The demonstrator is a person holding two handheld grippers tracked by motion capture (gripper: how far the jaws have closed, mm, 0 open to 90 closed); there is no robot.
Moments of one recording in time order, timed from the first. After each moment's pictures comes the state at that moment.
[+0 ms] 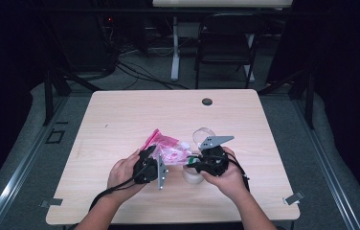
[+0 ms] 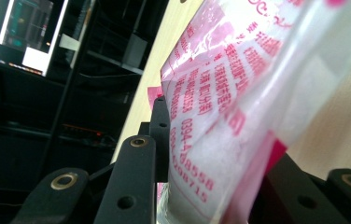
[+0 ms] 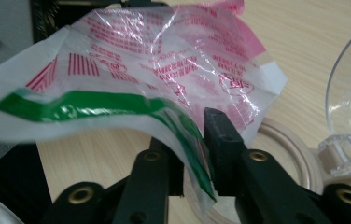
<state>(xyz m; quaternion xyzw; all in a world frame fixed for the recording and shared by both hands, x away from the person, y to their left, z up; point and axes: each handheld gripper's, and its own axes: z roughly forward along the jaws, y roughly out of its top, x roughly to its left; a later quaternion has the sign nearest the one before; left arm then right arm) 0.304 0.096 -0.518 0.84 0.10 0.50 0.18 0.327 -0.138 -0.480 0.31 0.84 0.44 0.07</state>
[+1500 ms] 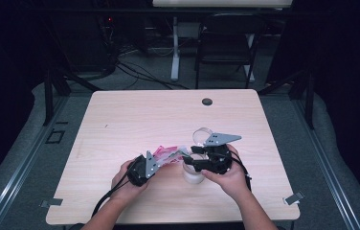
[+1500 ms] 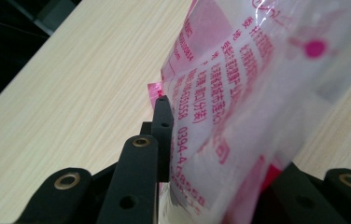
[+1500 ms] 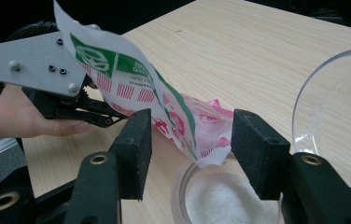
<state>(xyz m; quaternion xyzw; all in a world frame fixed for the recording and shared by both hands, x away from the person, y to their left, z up) 0.324 0.119 -0.551 0.87 0.23 0.32 0.30 0.326 -0.144 -0.471 0.32 0.80 0.49 0.10</state>
